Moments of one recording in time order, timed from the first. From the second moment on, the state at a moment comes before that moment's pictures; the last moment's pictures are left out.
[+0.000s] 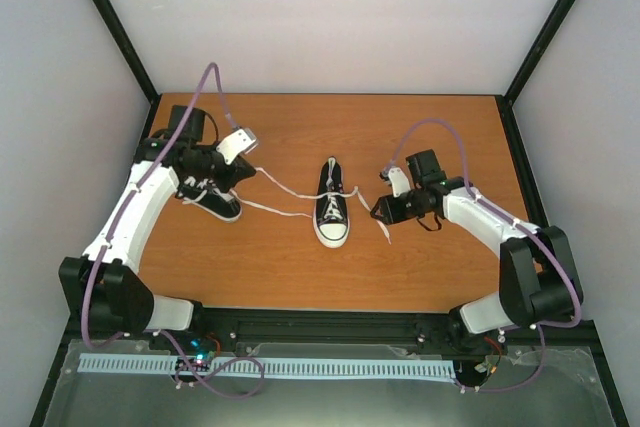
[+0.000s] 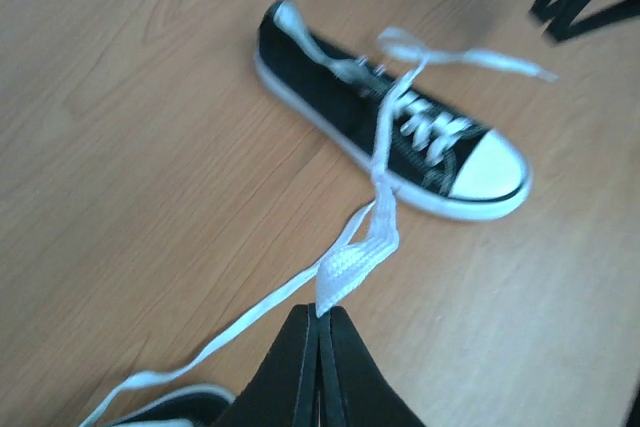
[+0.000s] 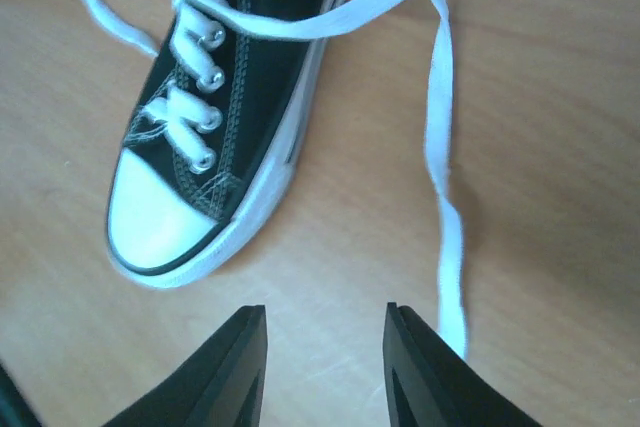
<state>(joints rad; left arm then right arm) -0.13 1.36 1.24 -0.91 0.53 0.61 0.30 1.45 0.86 -0.49 -0.47 0.02</state>
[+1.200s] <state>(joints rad) -0.13 1.37 1.49 -1.10 0.91 0.60 0.55 1.75 1.15 -0.12 -0.72 -0.74</state>
